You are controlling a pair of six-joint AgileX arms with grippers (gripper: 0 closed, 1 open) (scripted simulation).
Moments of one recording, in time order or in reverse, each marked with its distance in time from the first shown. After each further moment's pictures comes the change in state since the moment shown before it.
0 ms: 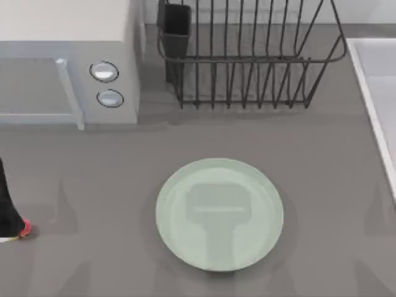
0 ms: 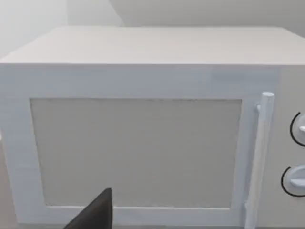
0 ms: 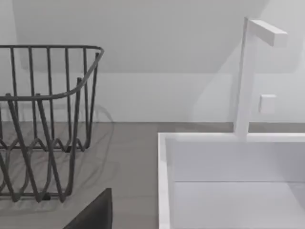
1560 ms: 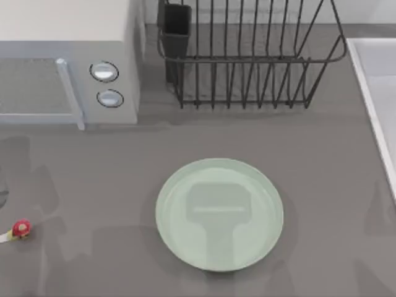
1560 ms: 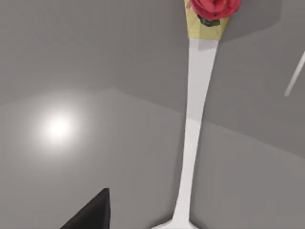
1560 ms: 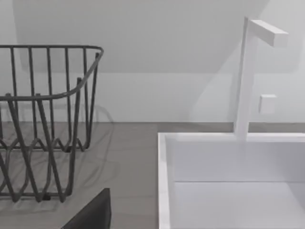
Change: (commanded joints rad) left arm 0.169 1.407 0.864 -0.970 -0.002 1.272; right arm 0.000 0.000 0.000 0.000 0.000 0.000
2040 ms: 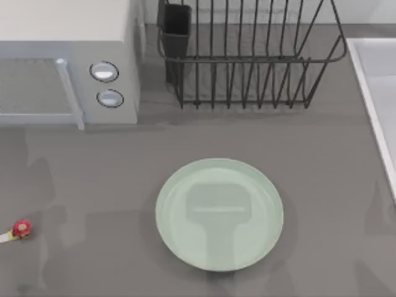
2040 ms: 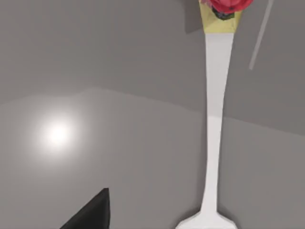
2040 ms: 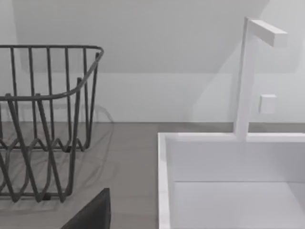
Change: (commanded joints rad) left arm 0.024 0.101 0.113 -0.066 0.007 0.108; right arm 0.000 0.000 0.000 0.000 0.000 0.000
